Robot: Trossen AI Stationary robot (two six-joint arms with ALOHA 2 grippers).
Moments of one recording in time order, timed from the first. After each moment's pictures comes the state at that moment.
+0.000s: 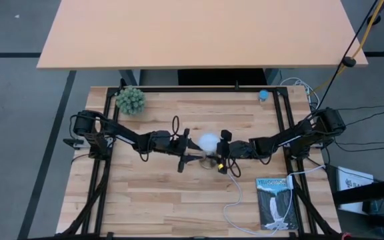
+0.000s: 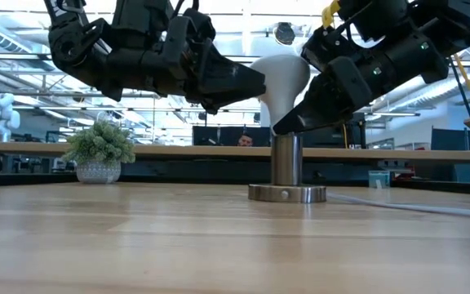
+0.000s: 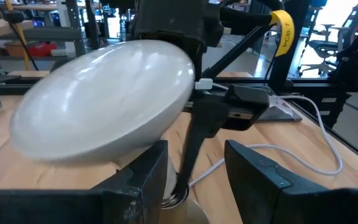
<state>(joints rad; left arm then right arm) -0.01 1.76 0.65 1.00 0.16 -0.01 0.16 1.56 0.53 0.47 0.29 0.09</state>
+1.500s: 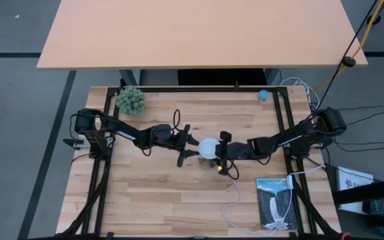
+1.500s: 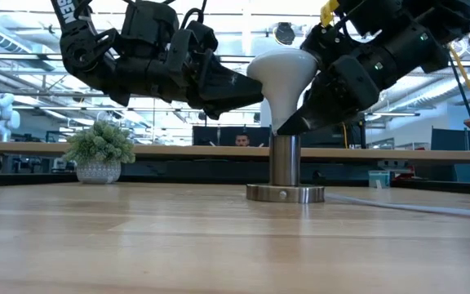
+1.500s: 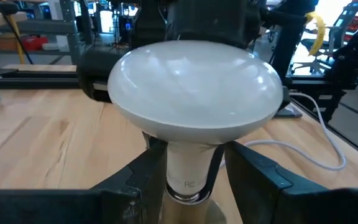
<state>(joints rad) 0.06 1.76 0.66 0.98 0.28 -0.02 0.16 1.56 0.59 0.30 0.28 0.08</state>
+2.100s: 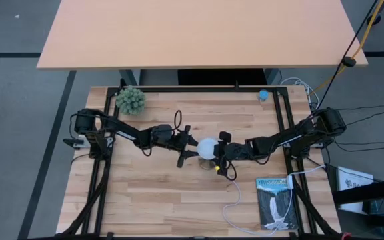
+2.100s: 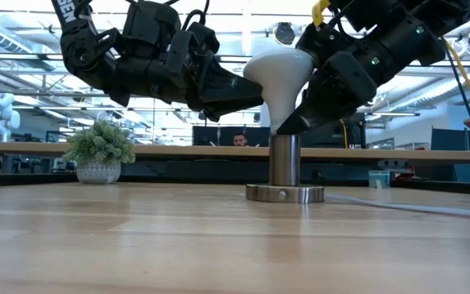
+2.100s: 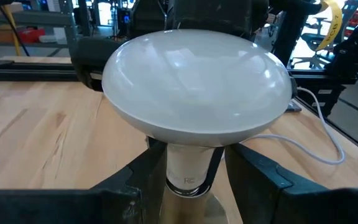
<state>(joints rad) 0.06 1.76 0.67 0.95 0.28 -0.02 0.17 1.55 0.64 0.20 0.28 0.12</state>
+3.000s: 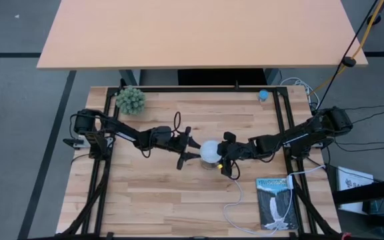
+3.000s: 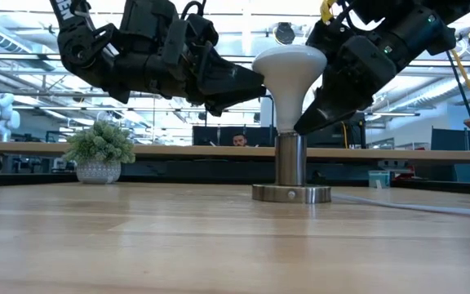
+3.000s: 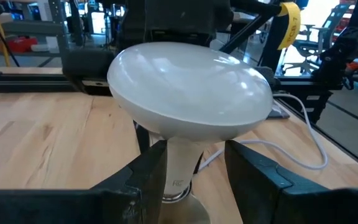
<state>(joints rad) 0.04 1.76 0.67 0.98 0.28 -0.02 0.18 1.47 0.64 0.06 0.23 0.24</state>
